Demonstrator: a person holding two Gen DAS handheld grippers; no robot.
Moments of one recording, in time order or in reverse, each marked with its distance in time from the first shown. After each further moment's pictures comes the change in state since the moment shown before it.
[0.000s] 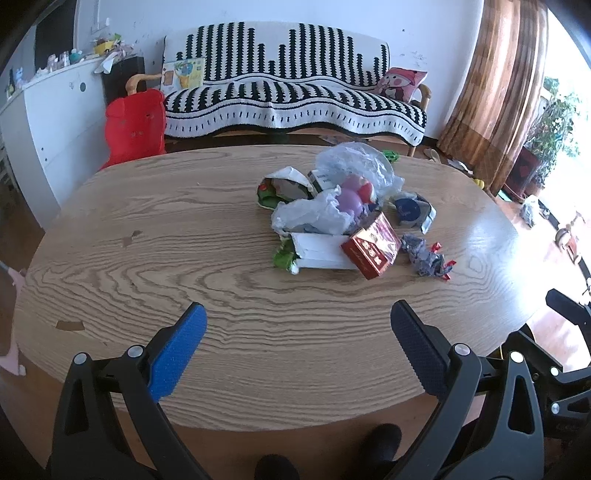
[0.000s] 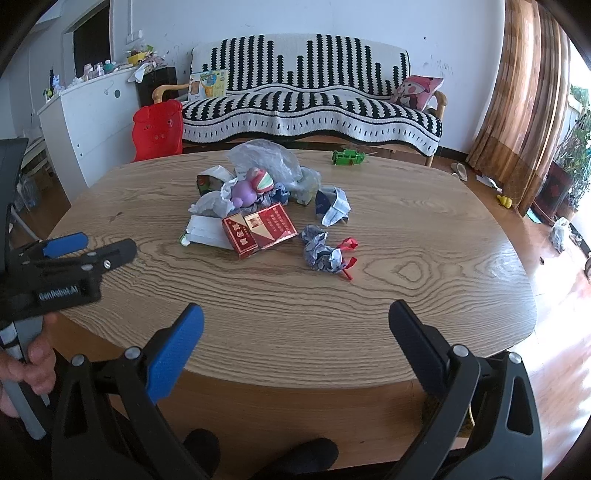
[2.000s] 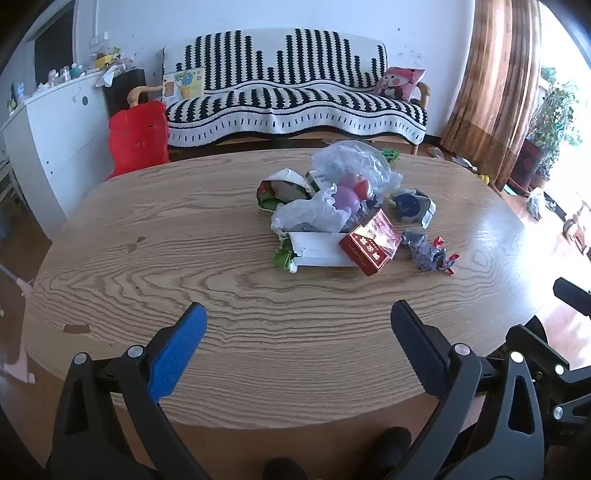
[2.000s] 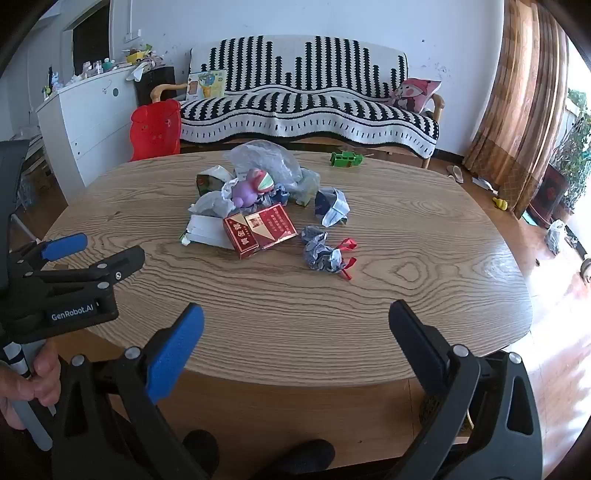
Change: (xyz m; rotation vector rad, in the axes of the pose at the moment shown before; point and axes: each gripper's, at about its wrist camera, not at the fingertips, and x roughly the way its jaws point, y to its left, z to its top) left arm -0.007 -0.013 -0.009 0.048 -0.031 0.044; right arm -0.002 0.005 -0.002 -0.007 0.000 -0.013
